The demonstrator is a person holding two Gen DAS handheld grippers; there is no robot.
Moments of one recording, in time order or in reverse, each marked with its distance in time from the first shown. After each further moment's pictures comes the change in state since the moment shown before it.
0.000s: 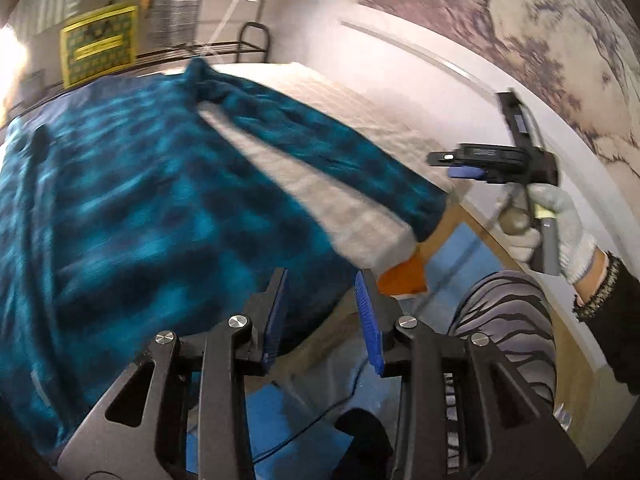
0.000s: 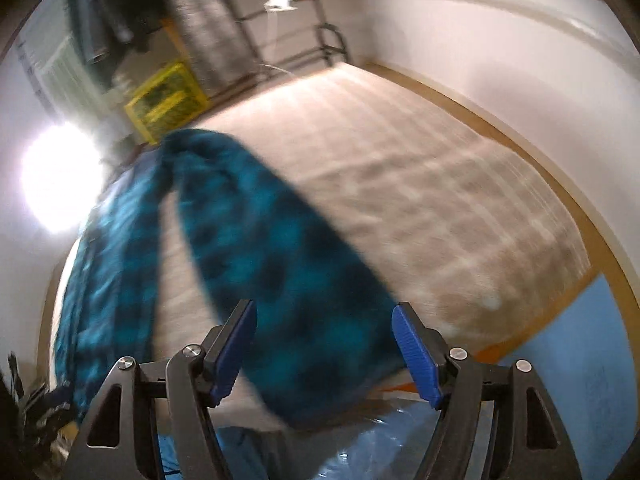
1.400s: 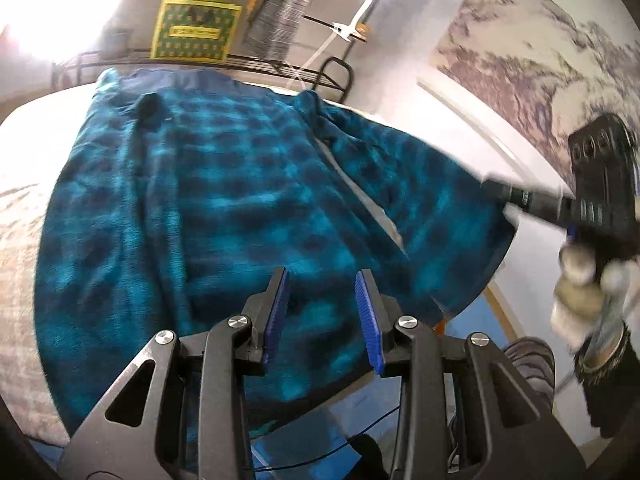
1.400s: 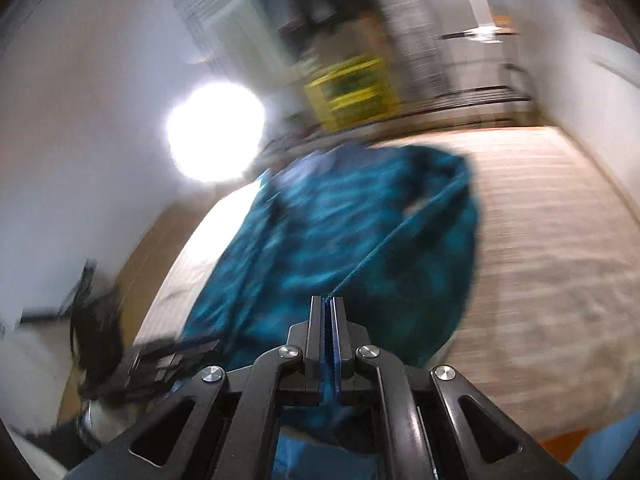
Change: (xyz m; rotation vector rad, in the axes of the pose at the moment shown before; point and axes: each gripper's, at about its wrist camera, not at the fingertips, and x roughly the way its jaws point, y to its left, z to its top) left arm -0.075 0.123 -0.015 -0.312 -0.158 0.101; right arm -0.049 0.243 -0.028 -0.425 -0.006 0.484
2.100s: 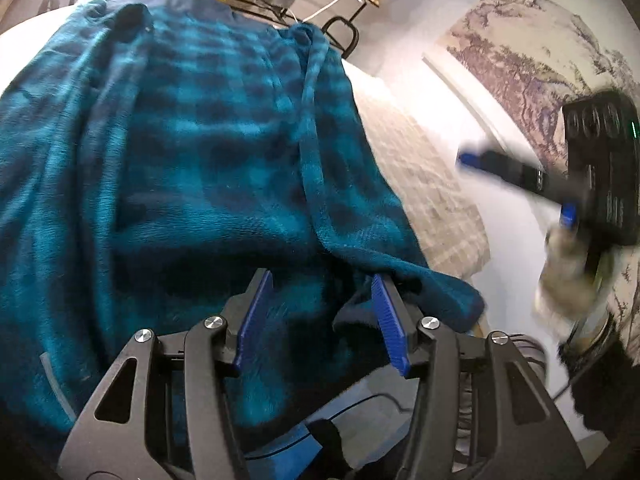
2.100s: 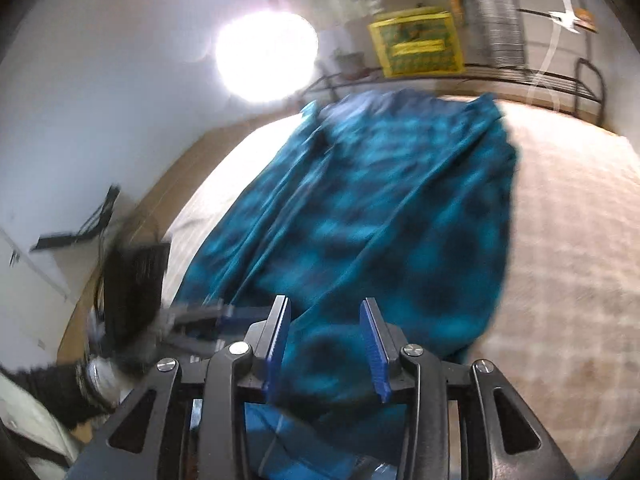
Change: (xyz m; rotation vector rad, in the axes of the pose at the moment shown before) left arm 0.079 0.007 -0.014 -0.124 0.162 -0.104; right arm 0.060 -0.016 0.008 -0.108 0.158 0.076
